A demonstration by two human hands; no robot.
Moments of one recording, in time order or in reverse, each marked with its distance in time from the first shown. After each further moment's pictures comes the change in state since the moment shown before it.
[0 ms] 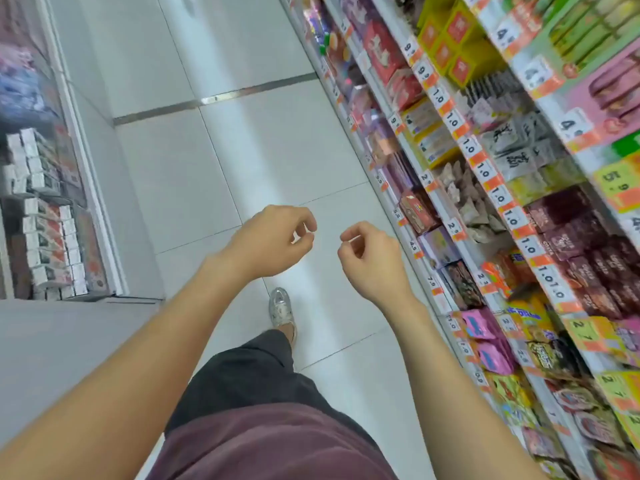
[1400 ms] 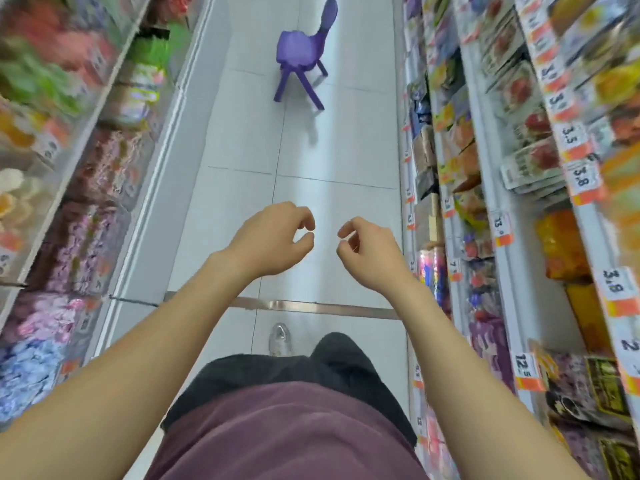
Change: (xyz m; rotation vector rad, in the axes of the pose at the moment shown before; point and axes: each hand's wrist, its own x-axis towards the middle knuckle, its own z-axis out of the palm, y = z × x) left_hand 0.851 -0.499 -0.719 0.015 0.316 -0.412; right_hand 1.180 -0.611 0.112 -0.276 -0.407 -0.447
